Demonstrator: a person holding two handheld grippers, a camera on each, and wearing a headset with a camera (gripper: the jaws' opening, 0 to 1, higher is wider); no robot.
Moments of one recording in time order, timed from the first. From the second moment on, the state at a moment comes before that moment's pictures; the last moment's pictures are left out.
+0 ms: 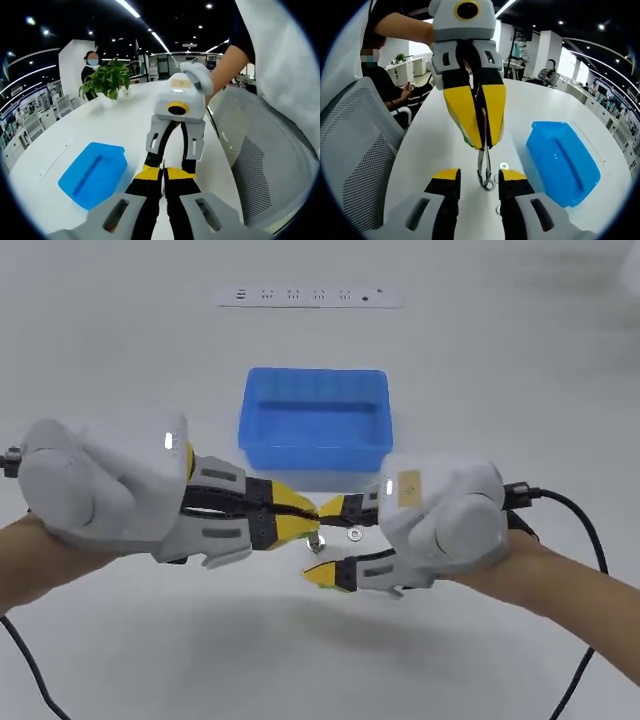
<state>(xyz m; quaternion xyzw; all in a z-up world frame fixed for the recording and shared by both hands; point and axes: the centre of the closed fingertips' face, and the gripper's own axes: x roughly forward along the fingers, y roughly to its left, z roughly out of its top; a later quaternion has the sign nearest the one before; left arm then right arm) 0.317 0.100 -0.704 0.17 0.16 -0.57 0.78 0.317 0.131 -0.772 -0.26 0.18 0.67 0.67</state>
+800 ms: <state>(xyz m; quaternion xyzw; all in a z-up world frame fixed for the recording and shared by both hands) 0.315 0.102 -0.713 0.20 0.17 -0.57 0.78 0.317 0.135 -0.773 -0.30 0.17 0.69 0.63</state>
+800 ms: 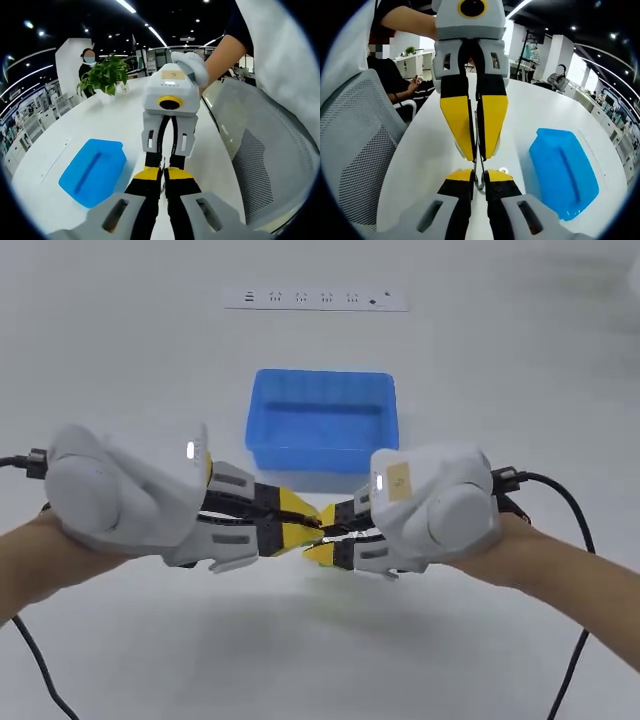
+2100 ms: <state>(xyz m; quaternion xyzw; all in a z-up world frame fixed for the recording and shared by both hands) 0.297 0.119 -0.681 0.08 0.15 -0.48 0.86 0.320 0.126 -0.728 -0.27 0.15 0.67 0.68</state>
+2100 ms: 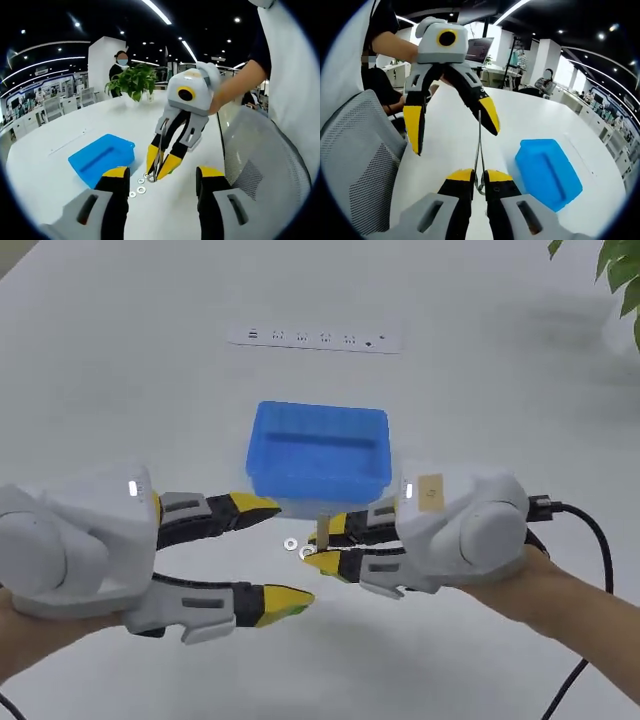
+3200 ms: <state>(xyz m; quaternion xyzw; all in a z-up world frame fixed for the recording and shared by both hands) 0.302 0.177 -0.683 0.02 0.14 -0.38 0.91 0.436 0.155 -0.669 -0.26 0.09 0.64 0.72</state>
